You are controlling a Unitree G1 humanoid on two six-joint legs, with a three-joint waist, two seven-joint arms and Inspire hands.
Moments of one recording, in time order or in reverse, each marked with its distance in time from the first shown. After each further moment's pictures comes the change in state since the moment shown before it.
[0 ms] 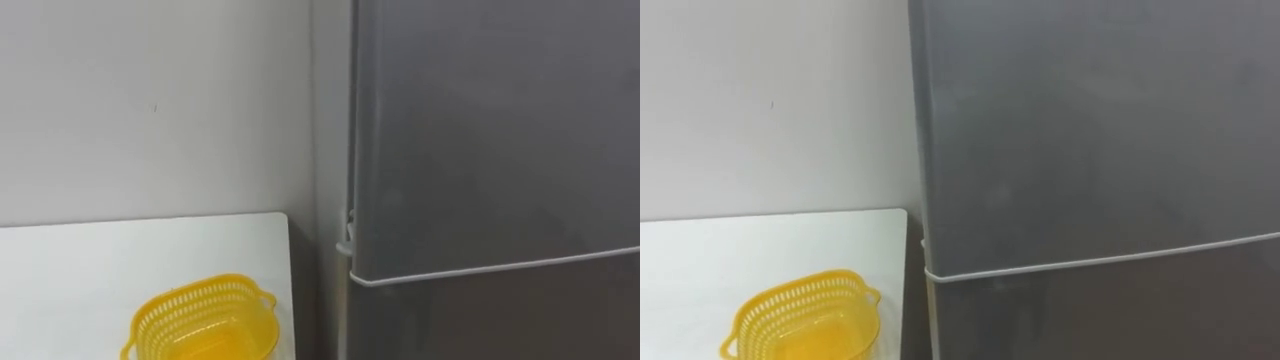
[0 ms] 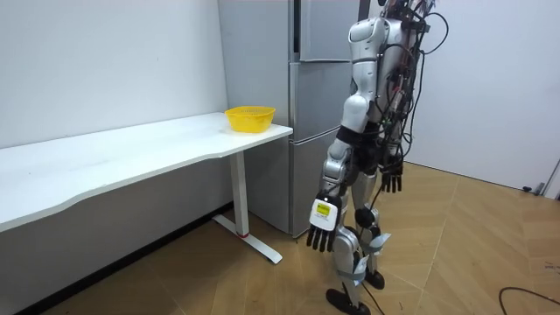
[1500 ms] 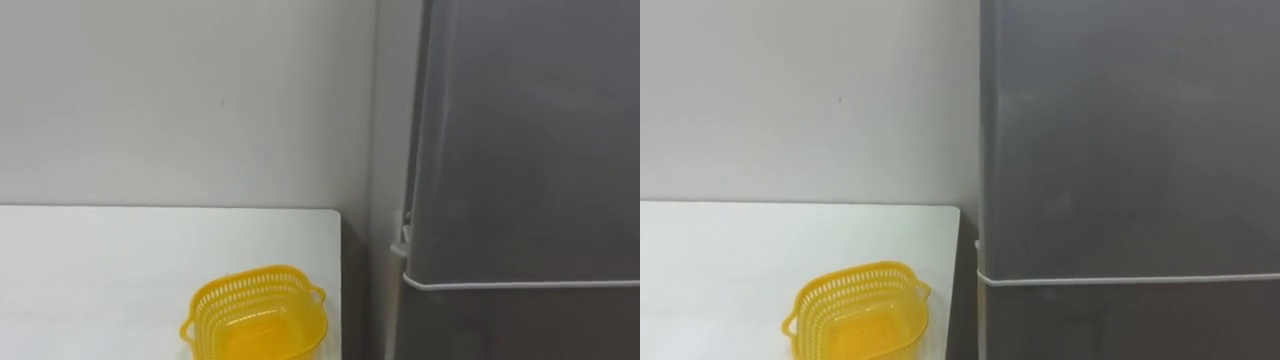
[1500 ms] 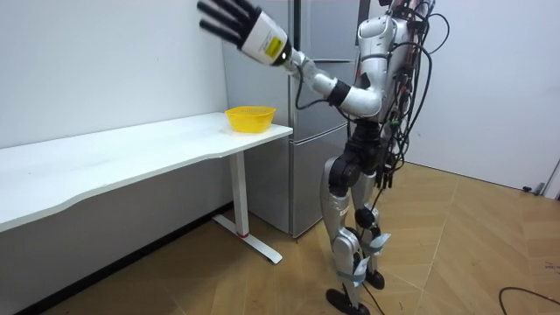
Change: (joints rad) left arm -0.040 0.107 0.323 -1.619 -0.370 -0.376 0.708; right arm 0.090 0.001 -0.081 -0.042 0.000 -0.143 -0.050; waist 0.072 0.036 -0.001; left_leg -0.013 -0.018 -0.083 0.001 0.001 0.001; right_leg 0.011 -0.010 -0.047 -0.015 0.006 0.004
